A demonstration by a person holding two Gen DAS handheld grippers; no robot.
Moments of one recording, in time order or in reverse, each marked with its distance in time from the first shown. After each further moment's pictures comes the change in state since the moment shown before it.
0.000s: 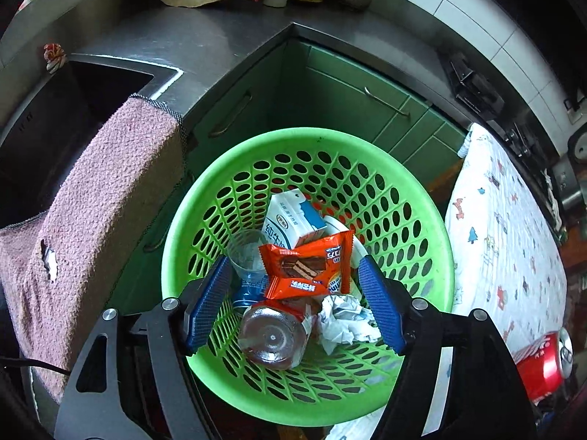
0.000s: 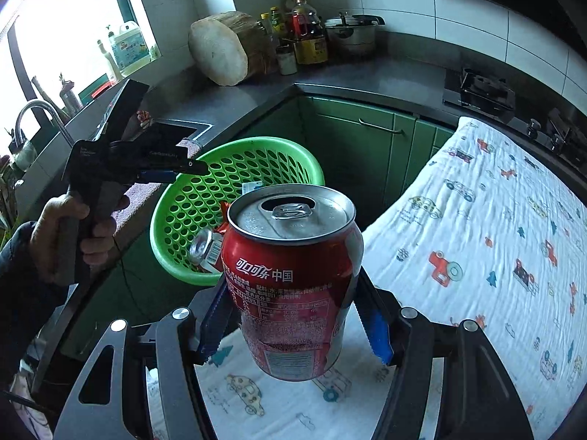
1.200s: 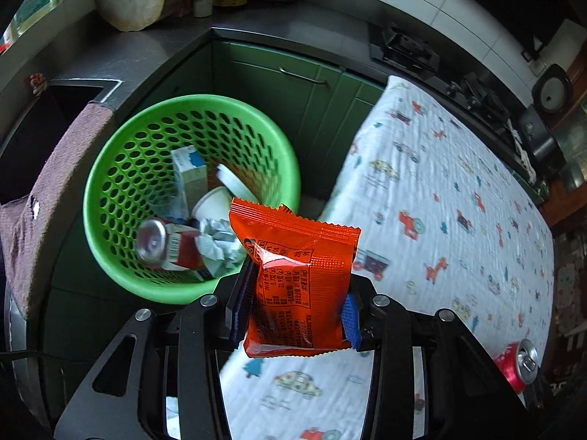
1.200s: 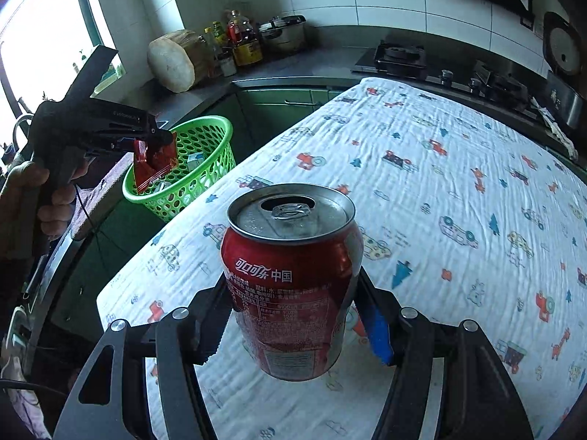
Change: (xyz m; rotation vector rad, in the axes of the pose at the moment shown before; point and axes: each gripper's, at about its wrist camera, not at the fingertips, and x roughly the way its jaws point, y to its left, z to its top) left arm -0.059 -0.142 -0.091 0.093 0.000 -0.015; right arm -0.124 -0.092 -0.136 0.118 -0.022 -0.104
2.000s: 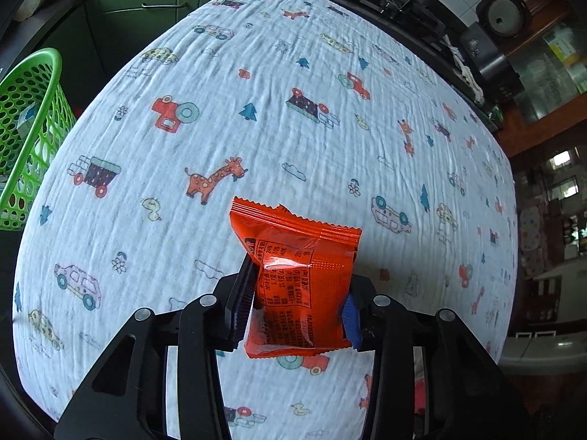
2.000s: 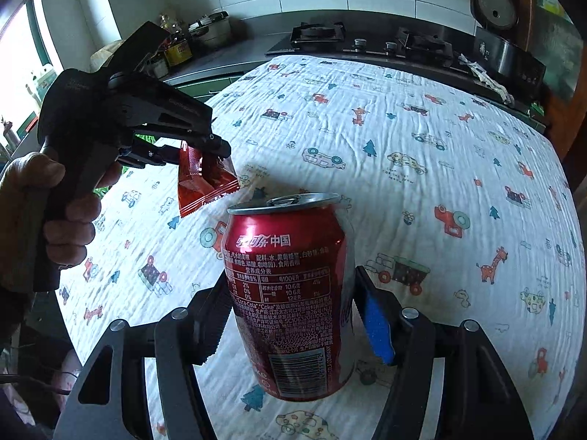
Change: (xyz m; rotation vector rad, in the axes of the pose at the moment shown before) left arm 0.067 -0.220 -0.084 0.126 0.224 -0.213; right arm -0.054 -0.101 -0.076 0.141 0.029 -0.167
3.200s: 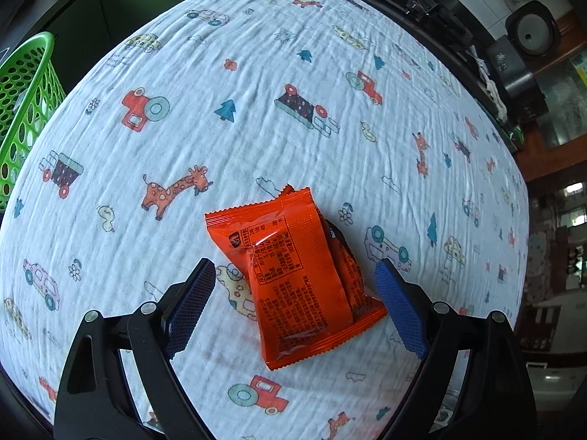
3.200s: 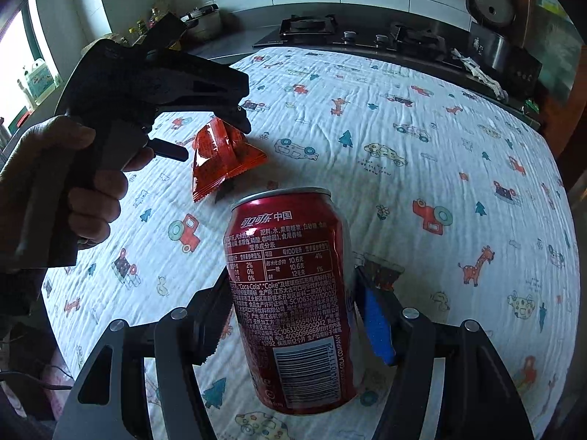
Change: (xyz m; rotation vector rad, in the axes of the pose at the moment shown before) left arm 0.043 -0.029 0.020 -0.113 0.017 0.058; right arm 0.009 -0.027 -0.004 -0.006 0.028 -0.039
